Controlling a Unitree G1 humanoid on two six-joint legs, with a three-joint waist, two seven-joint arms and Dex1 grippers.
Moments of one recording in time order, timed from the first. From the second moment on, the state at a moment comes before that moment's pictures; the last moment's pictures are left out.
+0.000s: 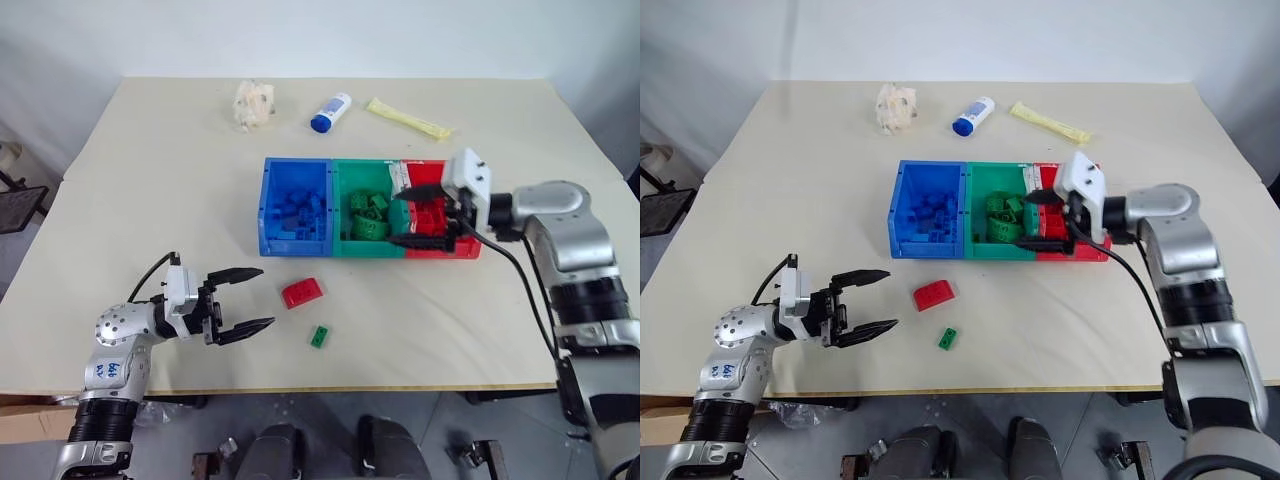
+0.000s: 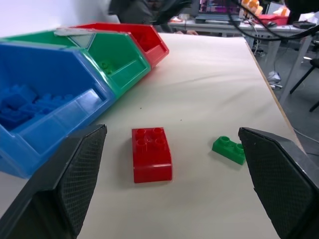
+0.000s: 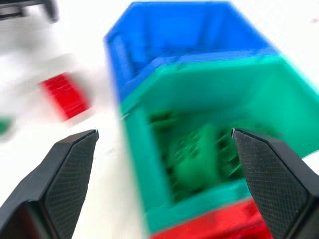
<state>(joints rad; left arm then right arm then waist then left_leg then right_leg) -0.18 0.55 0.12 0.10 -0.49 -0.07 -1.23 -0.74 -0.72 0.05 0.25 0.30 0.29 1.36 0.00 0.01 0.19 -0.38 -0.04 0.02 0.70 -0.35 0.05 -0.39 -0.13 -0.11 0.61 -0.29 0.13</state>
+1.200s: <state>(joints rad) 0.28 0.55 -0.02 -0.54 -0.22 -0.01 -0.79 -0.40 -0.95 -0.08 0.17 0.66 0.22 1.54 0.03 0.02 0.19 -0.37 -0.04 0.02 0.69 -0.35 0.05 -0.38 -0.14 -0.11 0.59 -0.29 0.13</state>
